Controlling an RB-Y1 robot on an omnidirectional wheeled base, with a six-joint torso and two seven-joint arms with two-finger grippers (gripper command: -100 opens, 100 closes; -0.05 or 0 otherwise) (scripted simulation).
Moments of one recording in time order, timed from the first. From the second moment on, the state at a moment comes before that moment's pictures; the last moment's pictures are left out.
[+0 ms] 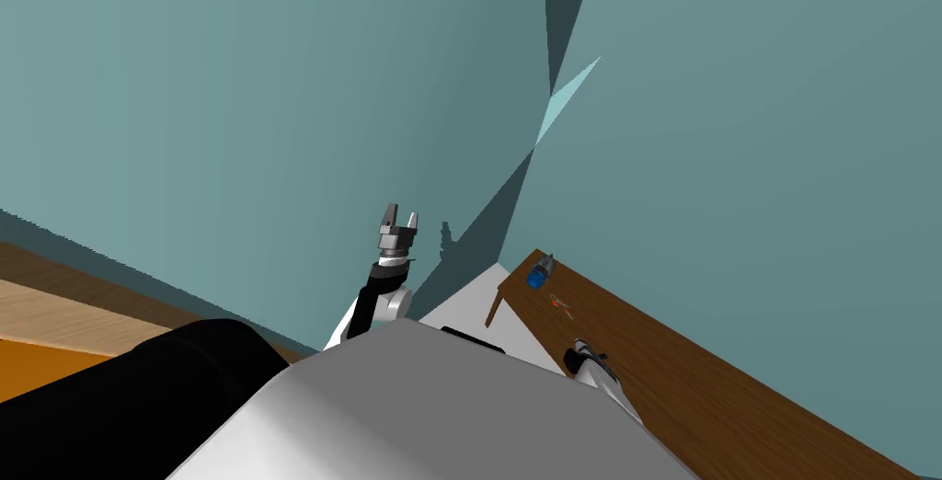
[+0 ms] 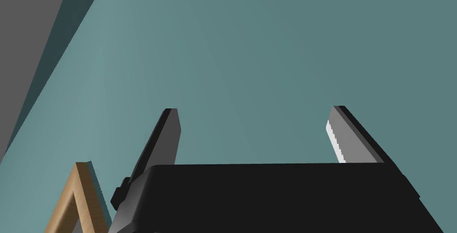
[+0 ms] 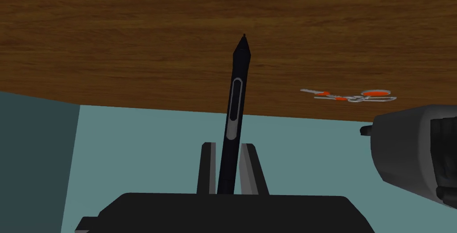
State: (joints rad) left arm 0.50 0.04 0.05 -2.39 0.01 -0.52 0.01; right arm 0.08 -0.19 -0.22 -0.89 1.13 0.46 -0.15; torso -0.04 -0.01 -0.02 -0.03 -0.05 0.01
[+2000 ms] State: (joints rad) left arm 0.50 0.04 0.05 -2.39 0.01 -0.52 0.01; right arm 0.02 -0.17 -0.30 -0.85 0.81 0.08 0.39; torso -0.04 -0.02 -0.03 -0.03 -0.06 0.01
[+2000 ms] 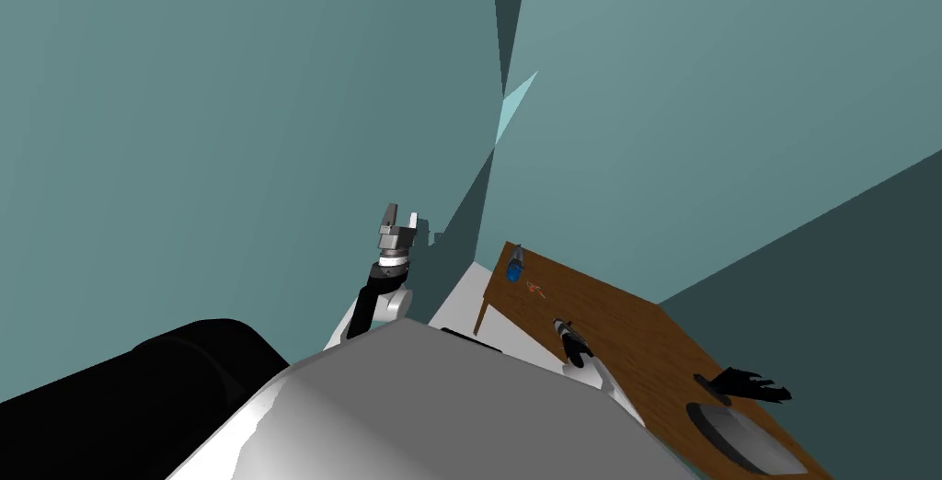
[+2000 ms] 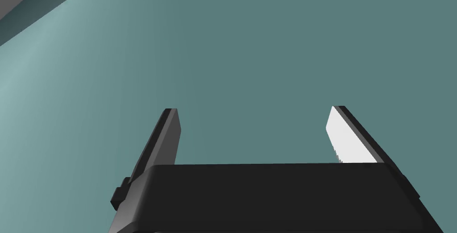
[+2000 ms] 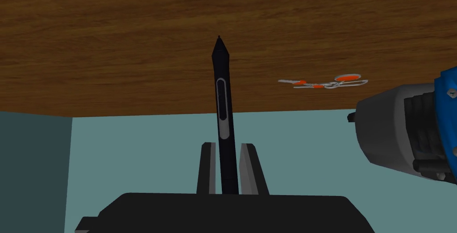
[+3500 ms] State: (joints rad) left arm 0.50 0.04 0.05 -2.39 0.01 -0.52 0.01; right arm -0.02 -0.15 -0.35 -0.82 0.62 -0.20 0.80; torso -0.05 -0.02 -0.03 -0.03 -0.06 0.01
